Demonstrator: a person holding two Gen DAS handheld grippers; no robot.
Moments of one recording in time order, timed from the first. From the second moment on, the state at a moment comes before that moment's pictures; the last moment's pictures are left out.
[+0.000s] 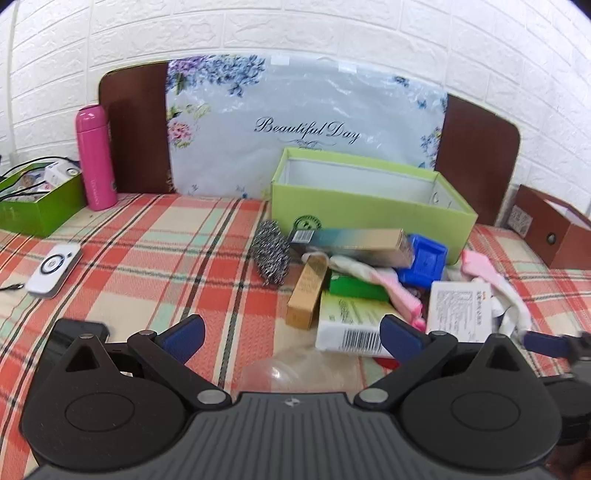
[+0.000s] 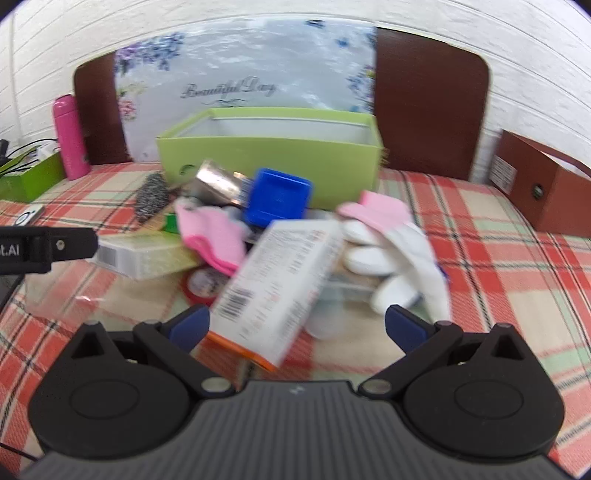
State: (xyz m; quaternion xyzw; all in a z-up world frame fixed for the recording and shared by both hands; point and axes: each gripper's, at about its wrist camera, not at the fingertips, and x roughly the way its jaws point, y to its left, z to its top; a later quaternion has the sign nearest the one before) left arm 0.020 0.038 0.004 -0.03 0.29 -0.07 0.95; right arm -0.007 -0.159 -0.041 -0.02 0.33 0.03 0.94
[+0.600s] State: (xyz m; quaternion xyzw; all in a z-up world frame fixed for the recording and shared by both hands) left arm 0.073 0.013 -0.040 -0.01 0.37 -0.17 0.91; right arm -0.011 -0.201 -0.049 0.00 0.33 0.09 0.94
